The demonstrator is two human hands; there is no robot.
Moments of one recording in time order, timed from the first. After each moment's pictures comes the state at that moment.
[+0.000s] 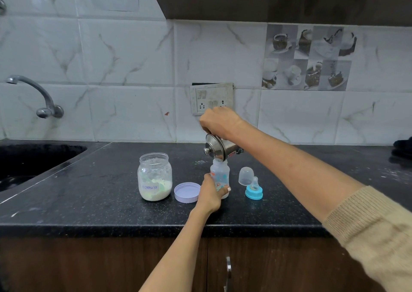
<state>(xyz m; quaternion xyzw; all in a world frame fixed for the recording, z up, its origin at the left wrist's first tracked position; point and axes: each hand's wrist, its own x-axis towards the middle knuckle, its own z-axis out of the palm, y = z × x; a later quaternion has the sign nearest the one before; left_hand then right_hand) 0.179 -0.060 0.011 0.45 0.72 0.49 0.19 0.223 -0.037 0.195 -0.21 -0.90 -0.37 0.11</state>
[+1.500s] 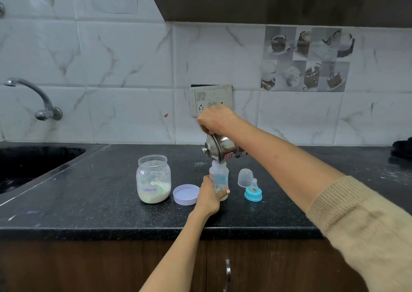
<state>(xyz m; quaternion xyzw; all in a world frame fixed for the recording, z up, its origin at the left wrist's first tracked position) 0.178 -0.059 0.009 0.45 0.73 0.48 0.19 0.211 -0.025 0.203 -0.23 -0.90 -0.35 0.08</state>
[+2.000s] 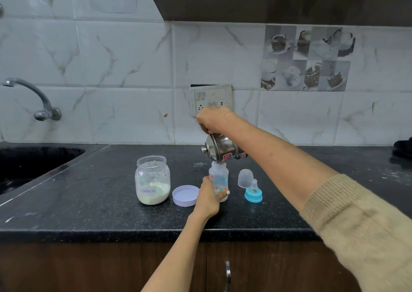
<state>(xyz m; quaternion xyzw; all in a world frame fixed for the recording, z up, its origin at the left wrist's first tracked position) 0.177 -0.058 0.007 0.46 0.73 0.48 0.18 0.208 -0.023 0.207 -0.26 -0.92 -0.27 0.06</state>
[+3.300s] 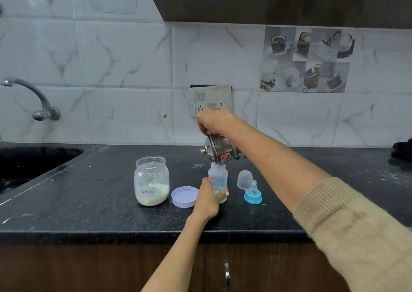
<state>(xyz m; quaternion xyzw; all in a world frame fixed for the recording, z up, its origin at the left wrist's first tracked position) 0.174 -0.054 0.002 0.46 0.72 0.48 0.17 0.209 -0.028 0.209 -0.29 -0.94 -0.18 0.06</state>
